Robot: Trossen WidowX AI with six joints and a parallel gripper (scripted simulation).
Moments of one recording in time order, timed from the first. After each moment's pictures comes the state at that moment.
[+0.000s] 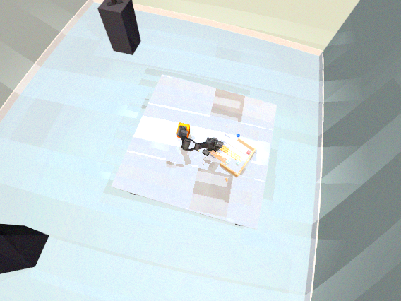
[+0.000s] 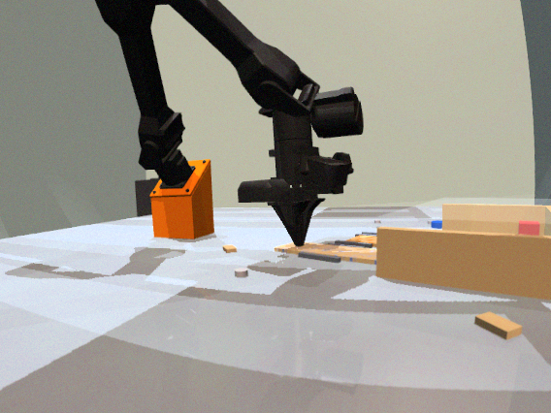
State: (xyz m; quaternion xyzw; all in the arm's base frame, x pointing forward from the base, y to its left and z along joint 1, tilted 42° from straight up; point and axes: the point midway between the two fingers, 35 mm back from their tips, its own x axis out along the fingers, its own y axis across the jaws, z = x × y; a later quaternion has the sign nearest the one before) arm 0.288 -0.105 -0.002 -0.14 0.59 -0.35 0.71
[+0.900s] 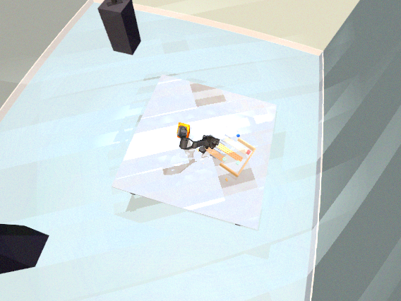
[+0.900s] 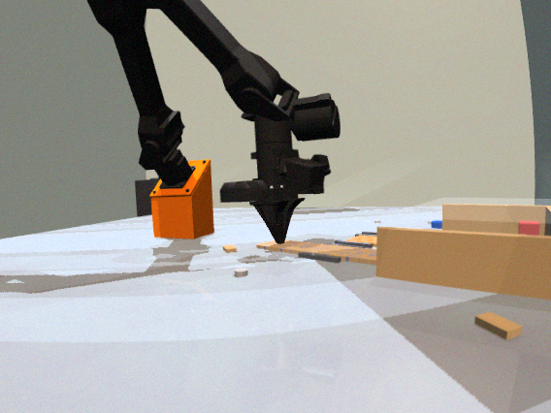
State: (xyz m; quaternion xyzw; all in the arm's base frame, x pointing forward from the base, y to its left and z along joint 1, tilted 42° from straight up) arm 0.251 -0.095 -0.013 -0.14 0.59 -0.35 0.71
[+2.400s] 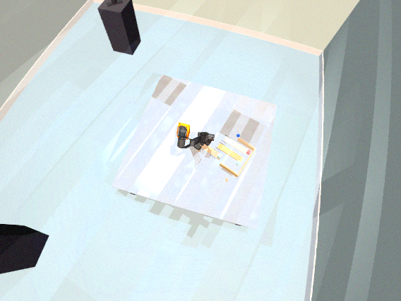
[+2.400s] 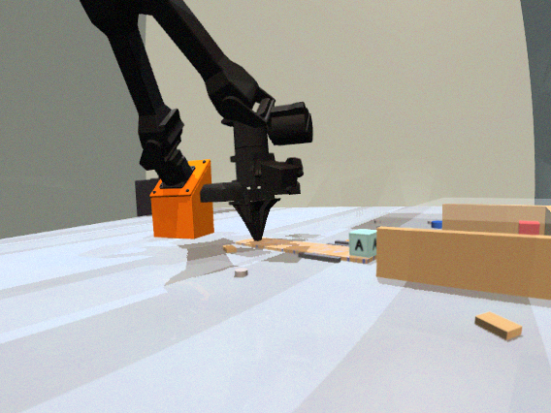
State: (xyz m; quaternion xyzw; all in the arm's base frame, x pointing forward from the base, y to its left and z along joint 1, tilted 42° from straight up) arm 0.201 -0.082 -0.029 -0.14 0.59 -0.35 0.71
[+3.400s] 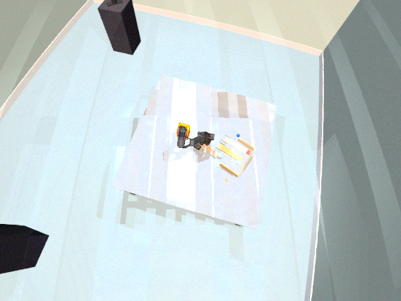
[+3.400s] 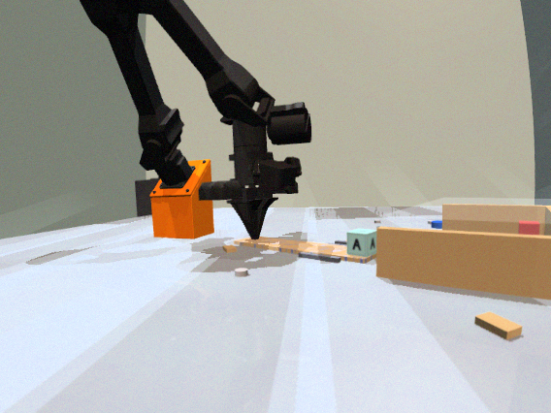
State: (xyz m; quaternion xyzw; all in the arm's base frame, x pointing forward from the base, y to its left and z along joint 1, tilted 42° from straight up) arm 0.198 -0.080 -0.027 -0.15 0.59 -0.35 0.71
